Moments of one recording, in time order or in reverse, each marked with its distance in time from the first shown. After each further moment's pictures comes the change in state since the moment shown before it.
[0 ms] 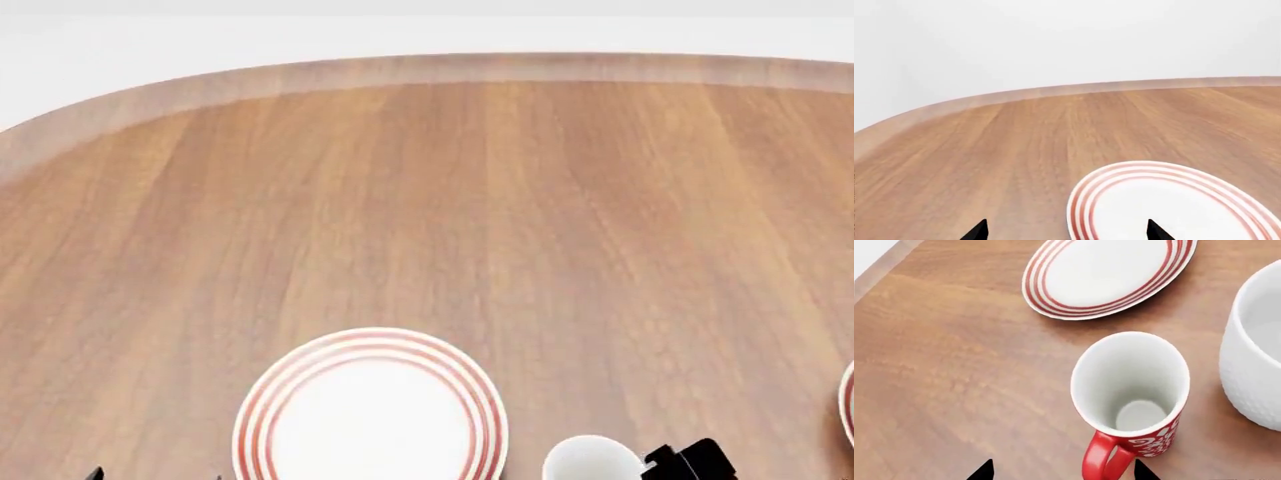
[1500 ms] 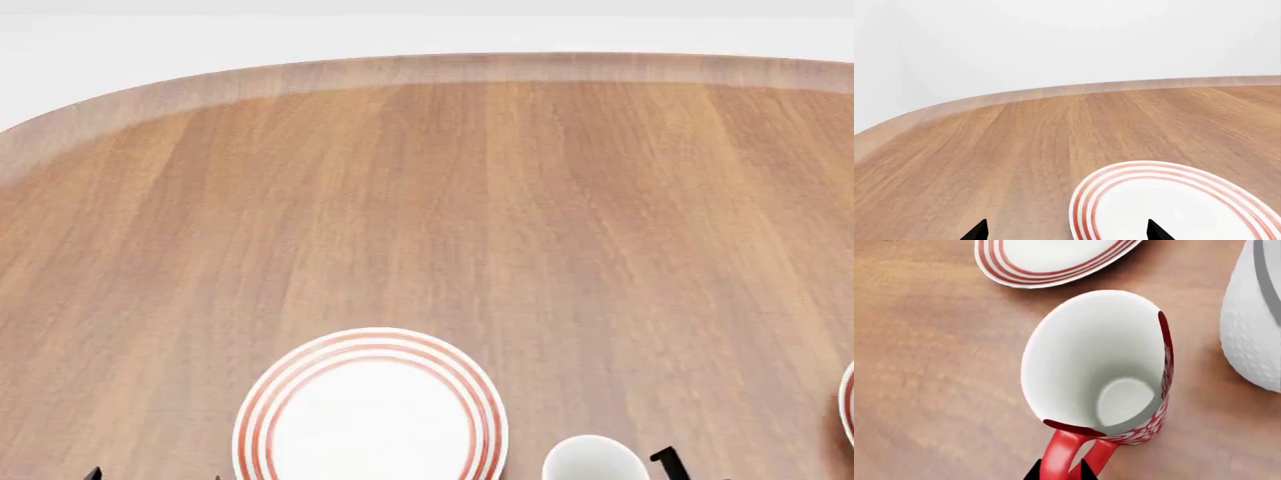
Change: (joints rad) left arm -0.010 -0.027 0.033 -0.013 -0.021 0.016 -0.034; right arm 0.126 0.032 -0.036 0.317 0.079 -0.147 0.058
